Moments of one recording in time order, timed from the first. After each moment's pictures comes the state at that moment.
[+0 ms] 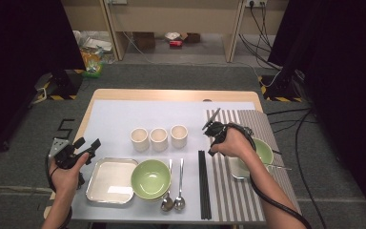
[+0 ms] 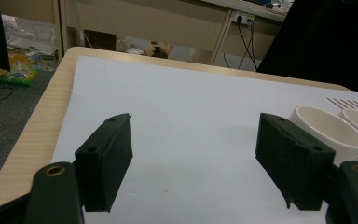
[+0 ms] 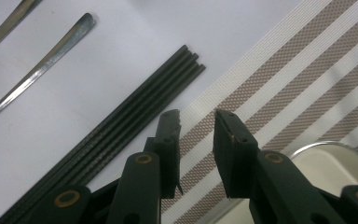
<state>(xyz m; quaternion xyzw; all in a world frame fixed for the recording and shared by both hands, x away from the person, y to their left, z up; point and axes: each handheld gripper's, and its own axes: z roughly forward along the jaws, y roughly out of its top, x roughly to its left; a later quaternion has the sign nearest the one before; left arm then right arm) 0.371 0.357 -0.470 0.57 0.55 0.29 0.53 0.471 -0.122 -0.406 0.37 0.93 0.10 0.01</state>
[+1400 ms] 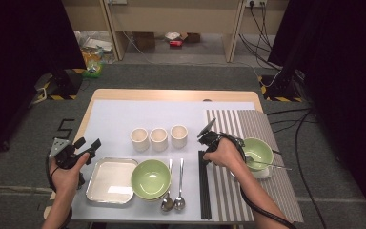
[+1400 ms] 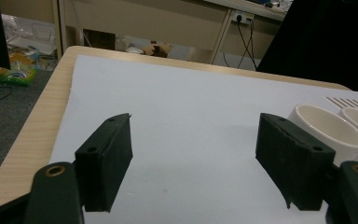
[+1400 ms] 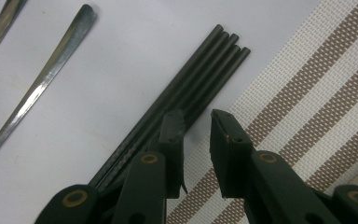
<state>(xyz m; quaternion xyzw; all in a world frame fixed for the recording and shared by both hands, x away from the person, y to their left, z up) 0.371 0.357 -0.471 0.57 0.55 0.29 0.53 0.458 -0.104 -0.438 0.43 0.90 0.09 -0.01</state>
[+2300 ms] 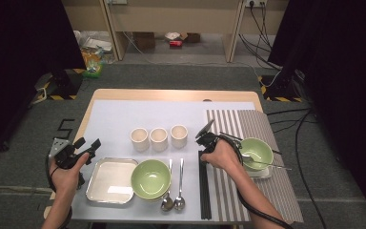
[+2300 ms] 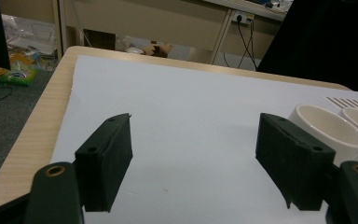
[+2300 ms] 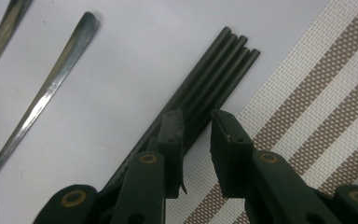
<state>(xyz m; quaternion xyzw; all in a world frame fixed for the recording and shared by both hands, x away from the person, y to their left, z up) 0.371 0.357 -0.471 0.57 0.55 0.29 0.53 0.455 -0.097 -0.442 0.44 0.89 0.09 -0.01</state>
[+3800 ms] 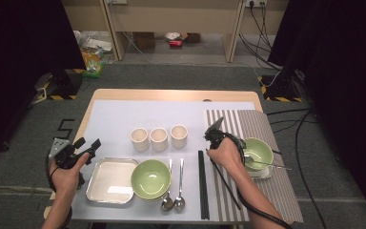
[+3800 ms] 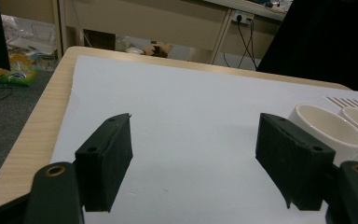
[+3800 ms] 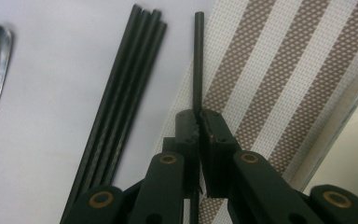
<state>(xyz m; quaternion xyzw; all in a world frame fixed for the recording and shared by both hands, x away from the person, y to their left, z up) 0.371 0.357 -0.471 0.57 0.55 0.29 0.53 0.467 -0.117 -0.443 0.55 0.83 0.05 0.00</state>
